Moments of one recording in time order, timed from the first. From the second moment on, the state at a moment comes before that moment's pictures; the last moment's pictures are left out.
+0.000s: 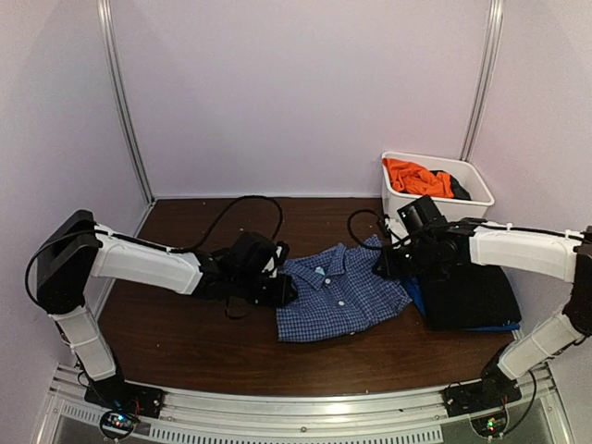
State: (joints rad) left arm -0.95 1.76 0.98 0.00 0.06 -0.69; right arm 0.59 1.44 0.94 -0.40 -0.14 0.43
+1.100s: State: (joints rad) left arm -1.11 2.61 2.29 0.04 0.27 -0.58; right arm 0.12 0.92 0.97 -0.83 0.62 0.23
